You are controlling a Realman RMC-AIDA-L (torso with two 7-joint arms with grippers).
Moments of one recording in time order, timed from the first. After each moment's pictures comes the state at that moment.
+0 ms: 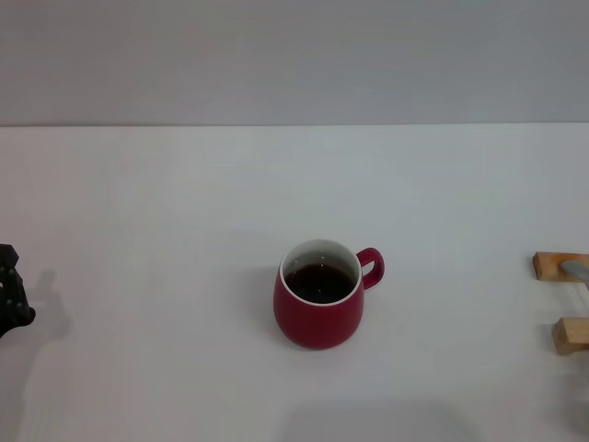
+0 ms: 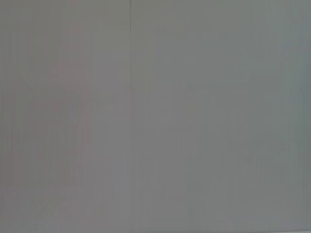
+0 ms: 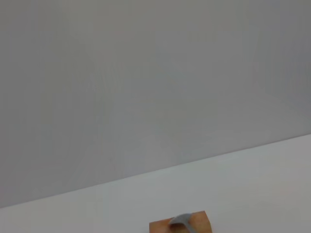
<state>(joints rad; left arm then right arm) -0.17 -2.06 -0.68 -0.16 2.24 1.35 -0.15 0.08 2.08 -0.16 0.43 -1.29 -1.47 0.03</state>
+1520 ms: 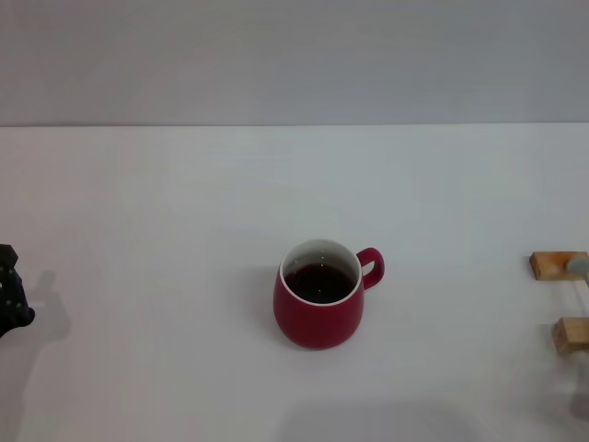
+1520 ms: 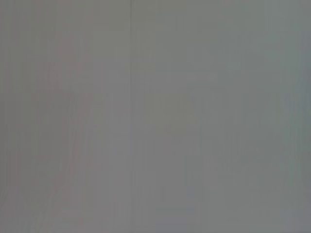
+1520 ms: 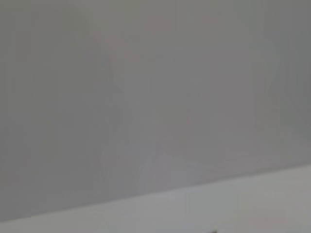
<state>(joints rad) -0.17 -2.06 -0.68 -0.16 2.23 1.36 -0.15 0.10 2.07 -0.16 0.53 -1.30 -1.55 -0.11</state>
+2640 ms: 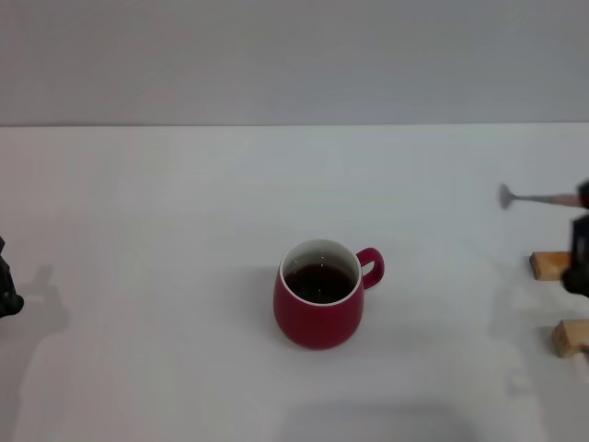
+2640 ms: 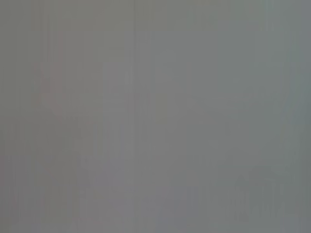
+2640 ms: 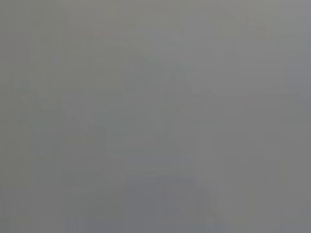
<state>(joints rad) -0.17 -2.06 -0.70 -0.16 2.23 1.41 -0.15 0.37 1.94 -0.27 0.95 -1.37 -1.89 -0.34</state>
